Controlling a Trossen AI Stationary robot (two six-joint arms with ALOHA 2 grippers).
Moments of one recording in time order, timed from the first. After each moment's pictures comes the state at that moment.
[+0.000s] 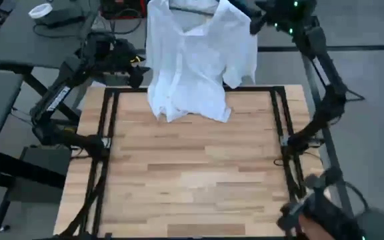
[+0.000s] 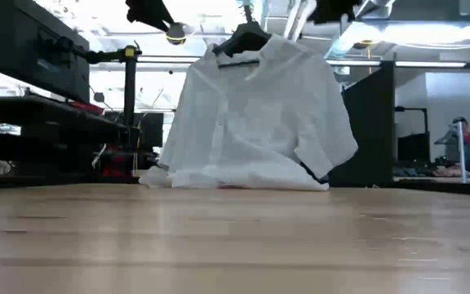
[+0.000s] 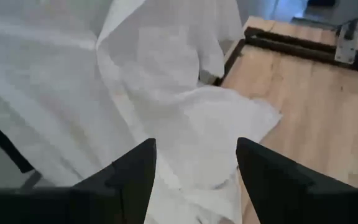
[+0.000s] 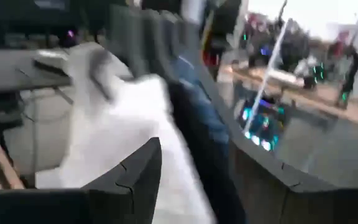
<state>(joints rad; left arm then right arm) 0.82 1.29 1.70 -0.91 0.18 0.26 -1.15 1.67 2.05 -0.52 -0.36 -0.18</state>
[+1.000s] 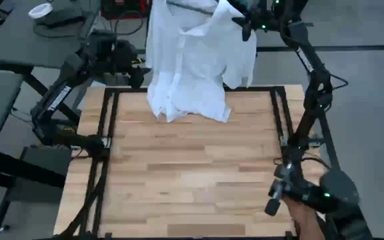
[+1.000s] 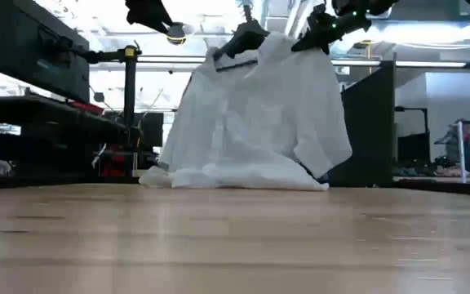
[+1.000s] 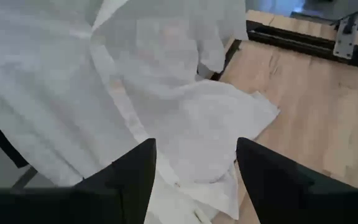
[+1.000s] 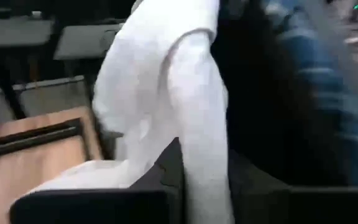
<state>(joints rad) 0.82 1.29 1.70 -0.92 0.18 0.24 -1.17 1.78 2.05 -0.47 -0.58 -0.25</state>
